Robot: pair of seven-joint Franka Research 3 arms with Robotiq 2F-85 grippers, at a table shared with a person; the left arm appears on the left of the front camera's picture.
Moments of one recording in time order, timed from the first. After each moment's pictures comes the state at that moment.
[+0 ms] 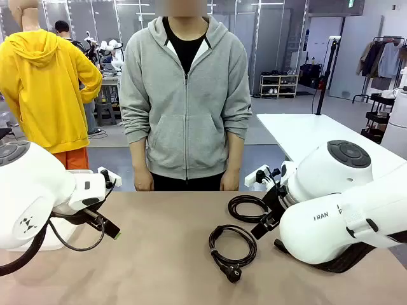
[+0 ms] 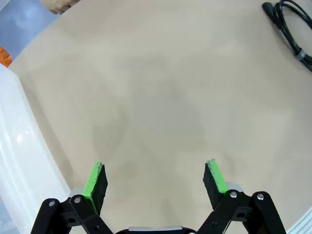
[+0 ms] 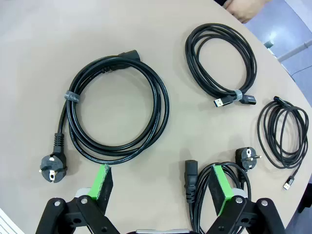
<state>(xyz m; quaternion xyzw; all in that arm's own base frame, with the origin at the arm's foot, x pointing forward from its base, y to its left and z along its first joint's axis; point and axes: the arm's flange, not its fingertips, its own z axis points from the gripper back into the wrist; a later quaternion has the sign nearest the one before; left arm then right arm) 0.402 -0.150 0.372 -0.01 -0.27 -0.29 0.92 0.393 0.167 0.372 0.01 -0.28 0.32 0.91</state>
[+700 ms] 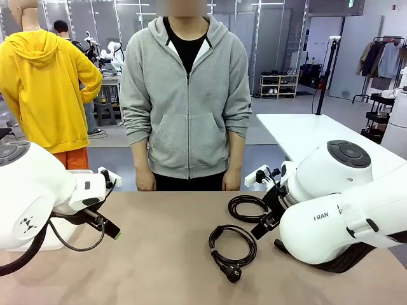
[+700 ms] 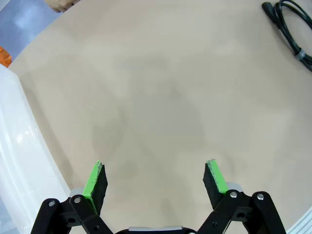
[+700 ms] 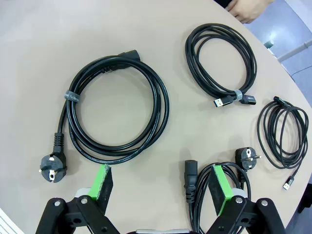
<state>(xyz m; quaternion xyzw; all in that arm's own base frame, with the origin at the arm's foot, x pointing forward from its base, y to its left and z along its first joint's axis) 0.401 -0.151 0.372 -0.01 -0.27 -0.29 0.92 0.393 0.167 0.372 0.01 -0.28 0.32 0.91</state>
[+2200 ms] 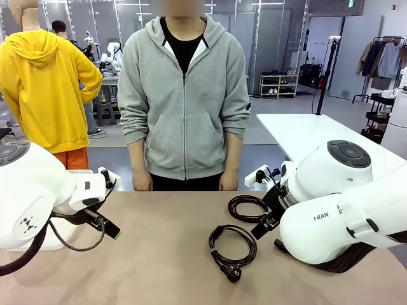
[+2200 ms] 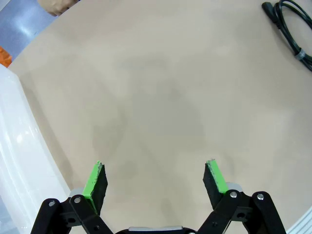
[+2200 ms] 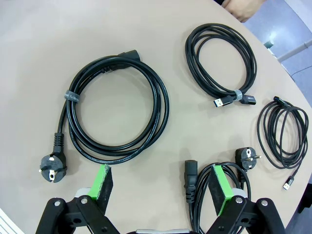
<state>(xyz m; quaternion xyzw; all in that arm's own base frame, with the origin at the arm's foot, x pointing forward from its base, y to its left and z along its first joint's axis) 0.401 -0.151 0.372 -0.01 -0.27 -0.29 0.92 0.393 0.167 0.372 0.01 -0.28 0.32 0.91</state>
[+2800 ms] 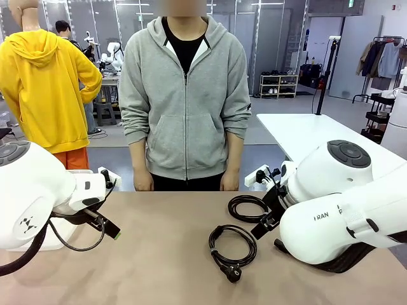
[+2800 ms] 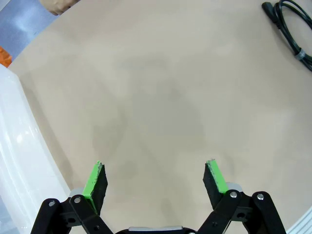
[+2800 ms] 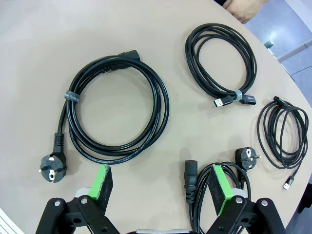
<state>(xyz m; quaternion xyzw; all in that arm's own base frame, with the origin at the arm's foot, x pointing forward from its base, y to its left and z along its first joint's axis) 0.401 -0.151 0.372 -0.01 -0.27 -0.29 0.92 0.393 0.167 0.372 0.01 -0.28 0.32 0.91</state>
